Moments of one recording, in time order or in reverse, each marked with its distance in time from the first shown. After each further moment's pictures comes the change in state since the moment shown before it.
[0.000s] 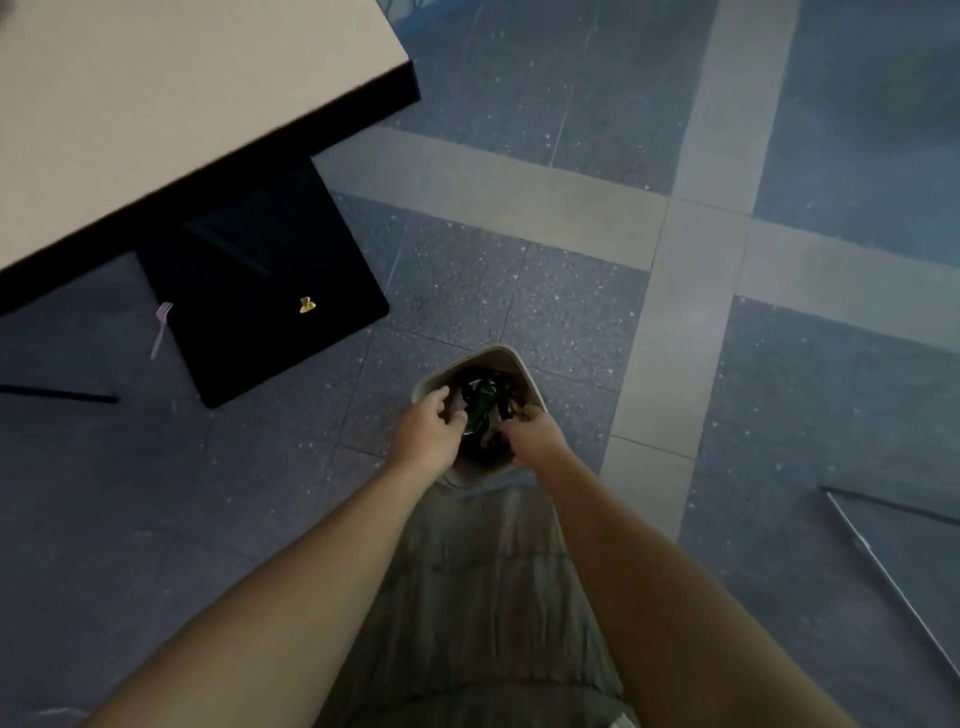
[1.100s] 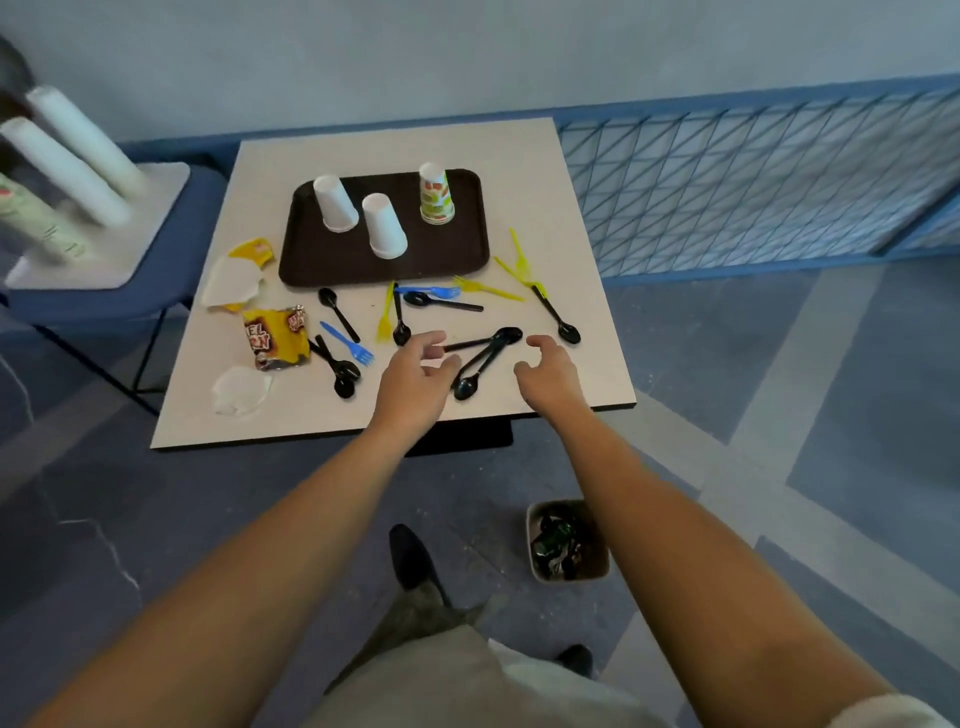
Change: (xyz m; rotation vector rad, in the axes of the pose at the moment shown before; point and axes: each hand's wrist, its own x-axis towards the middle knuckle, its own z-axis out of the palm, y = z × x) left_hand -0.291 0.071 -0.414 -0.517 0.549 0.257; right_hand -0.428 -0.320 0.096 -0.498 0.047 -0.878
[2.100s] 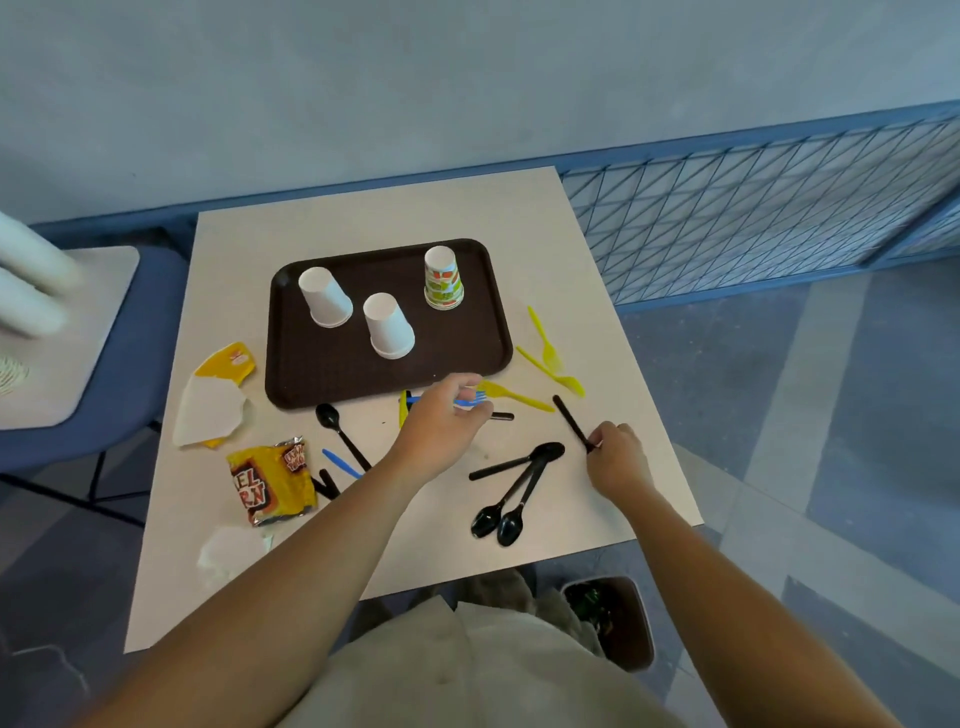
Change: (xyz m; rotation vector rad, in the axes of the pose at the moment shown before) left_hand 0.202 0.023 -0.034 0.134 -0.311 0.052; right_hand 0.143 0.026 0.010 -0.388 0.123 0.175
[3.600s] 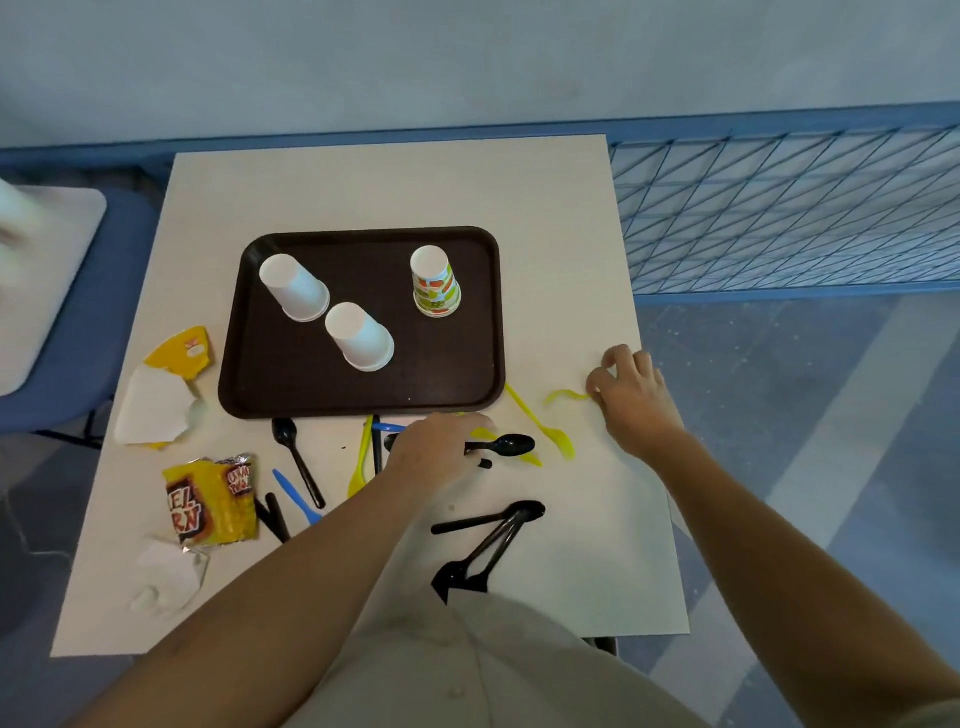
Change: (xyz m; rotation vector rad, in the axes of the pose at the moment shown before) left_hand 0.116 -0.017 0.055 0.636 -0.132 -0.058; right_hand 0.185 -0.021 -0.067 -0.500 0.050 -0.646
